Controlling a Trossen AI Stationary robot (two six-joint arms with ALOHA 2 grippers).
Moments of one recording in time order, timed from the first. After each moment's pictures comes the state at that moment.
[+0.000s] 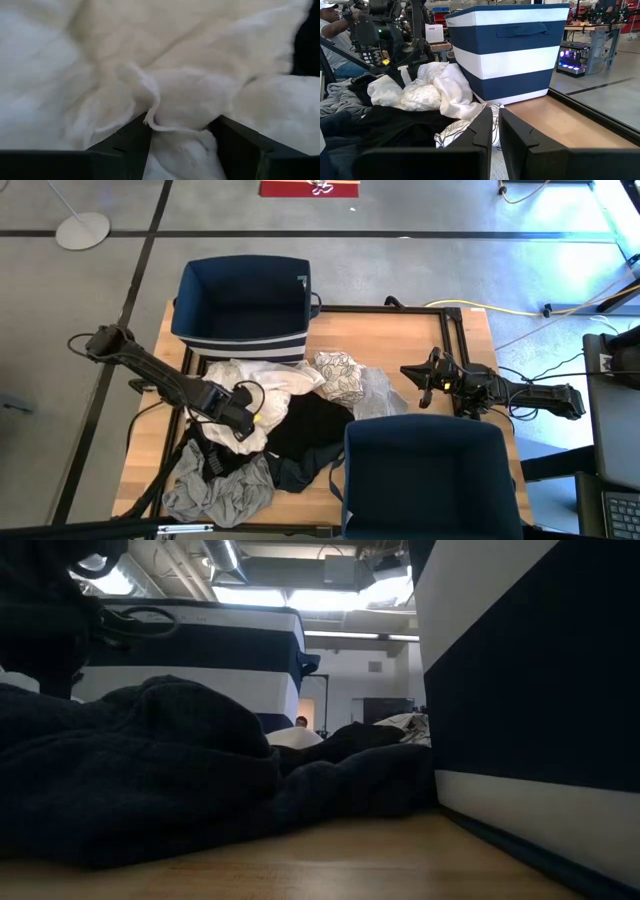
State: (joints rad) left arm -0.42 1.25 0.67 -0.83 -0.21 -1.08; right arm -0.09 0.08 0.01 0.05 0.20 0.07
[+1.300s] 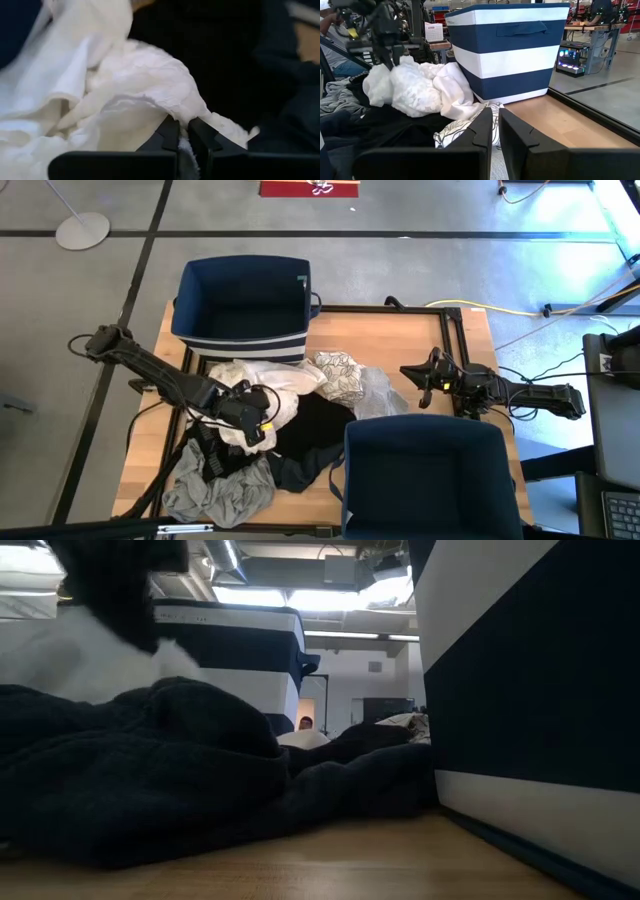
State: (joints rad) left arm -0.42 1.25 0.85 -0.66 -0.38 -0.70; right arm -0.09 0.08 0.01 0.05 0.20 0.07
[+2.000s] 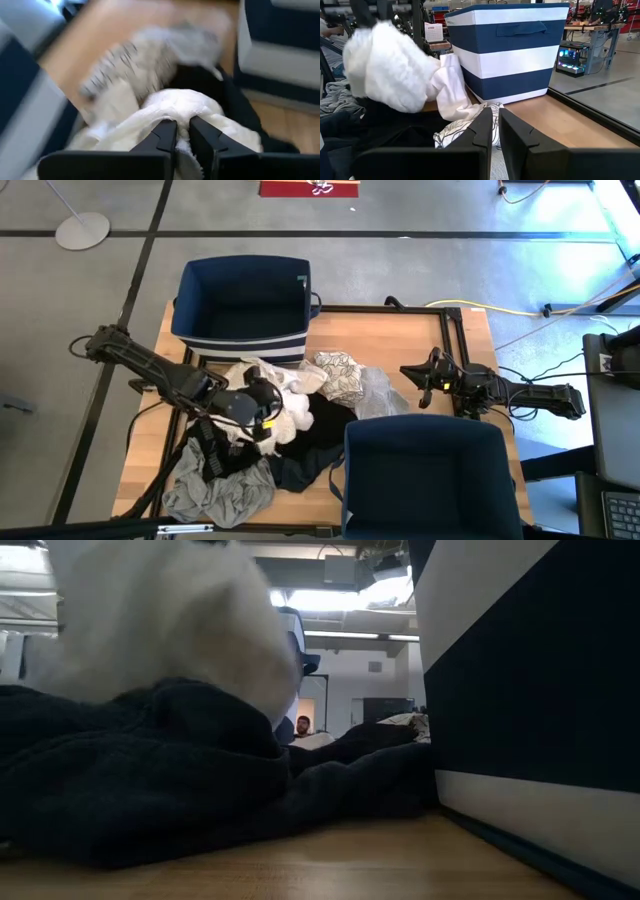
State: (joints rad) left arm -0.42 1.24 1.11 -0.64 -0.59 -0.46; right arm -0.09 0.08 0.01 0.05 0.20 0.07
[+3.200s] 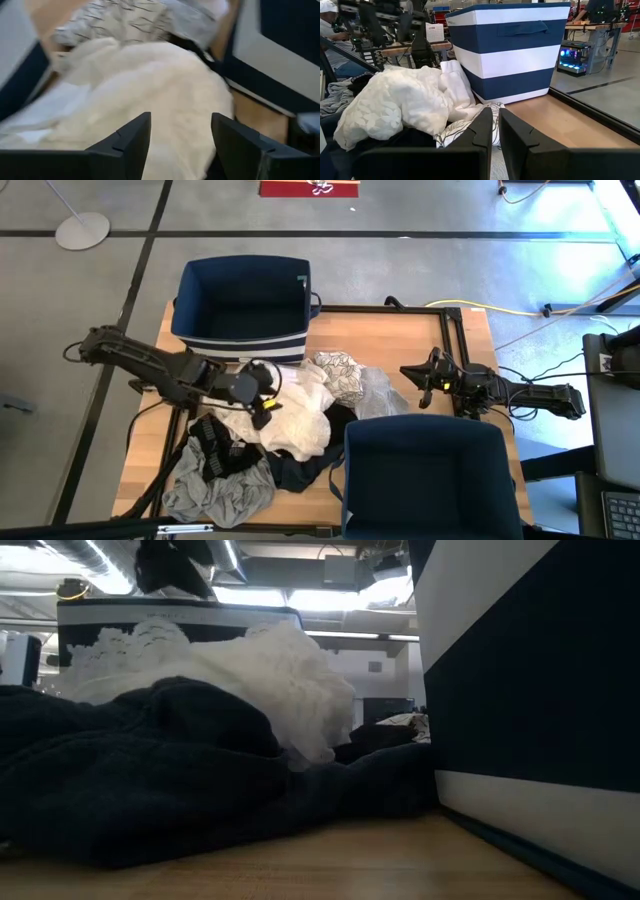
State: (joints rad) left arm -0.32 1.17 1.02 -0.67 -0.31 -0.67; right arm -0.09 0.08 0.01 0.05 0.20 0.07
